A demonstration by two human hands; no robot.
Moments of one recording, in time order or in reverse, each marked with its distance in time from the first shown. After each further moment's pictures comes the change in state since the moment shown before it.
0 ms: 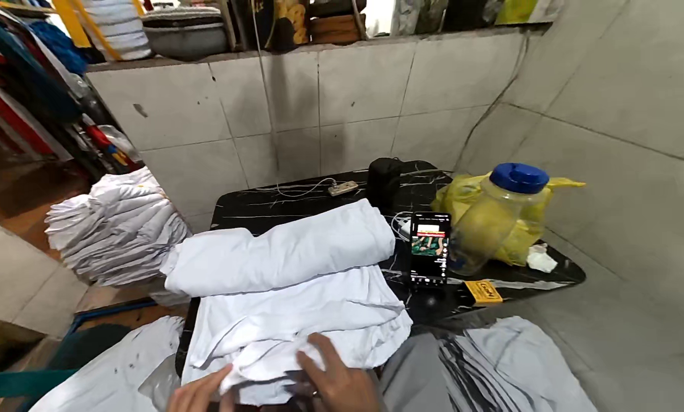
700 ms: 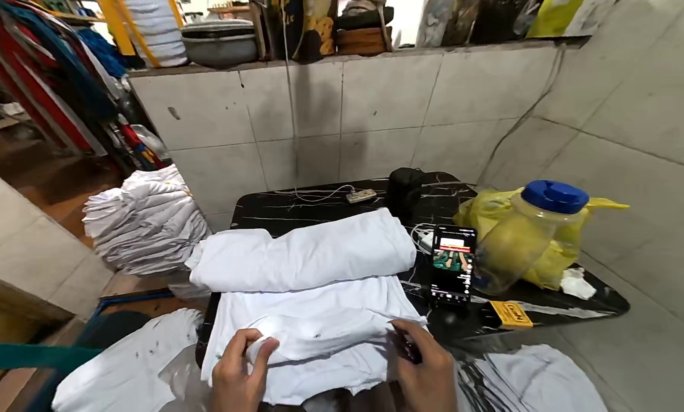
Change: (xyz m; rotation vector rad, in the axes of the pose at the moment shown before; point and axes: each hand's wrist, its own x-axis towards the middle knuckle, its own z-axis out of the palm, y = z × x) left_hand 0.042 0.005 0.024 -0.266 -0.114 -0.160; right_hand 0.013 0.082 -0.027 0.113 0.581 0.099
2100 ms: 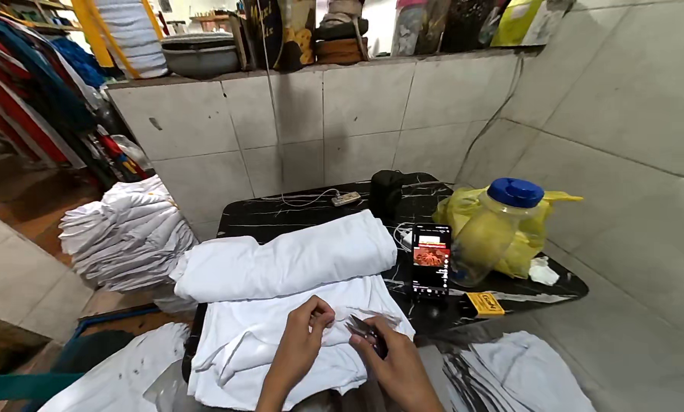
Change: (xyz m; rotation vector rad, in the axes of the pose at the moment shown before) left_hand 0.048 0.029 0.106 -0.458 -0.531 0.050; right_hand 0.006 0.018 0.003 0.119 -0.408 0.200
